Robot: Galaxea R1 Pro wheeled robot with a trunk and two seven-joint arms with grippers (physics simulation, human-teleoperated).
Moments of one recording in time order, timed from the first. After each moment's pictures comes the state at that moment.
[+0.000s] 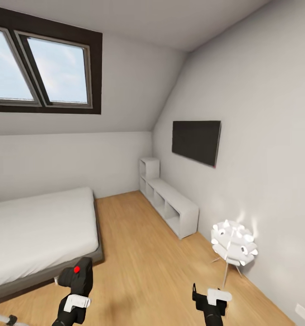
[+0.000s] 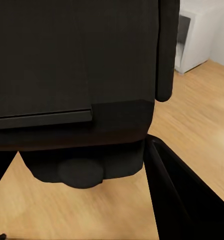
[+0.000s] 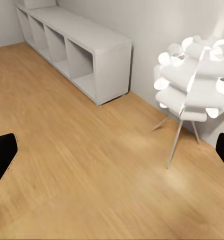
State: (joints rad) left arm -0.49 0.13 -0.54 0.08 0.52 -0.71 -0.25; right arm -0.42 0.09 -0.01 -0.14 0.03 -0.65 -0.27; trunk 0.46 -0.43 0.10
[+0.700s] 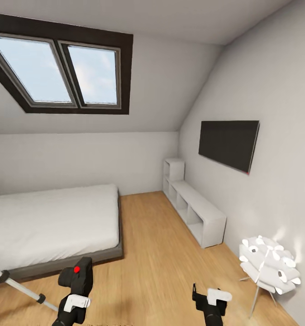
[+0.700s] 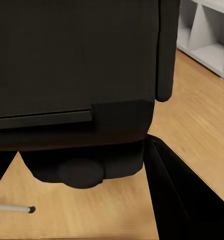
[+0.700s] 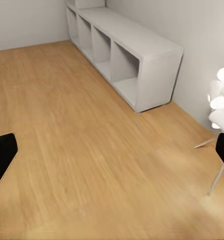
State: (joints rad) left arm -0.49 0.13 -0.54 0.08 0.52 -0.71 -0.25; right arm -0.42 0.09 -0.01 -0.14 0.03 -0.65 -0.27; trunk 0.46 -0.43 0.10
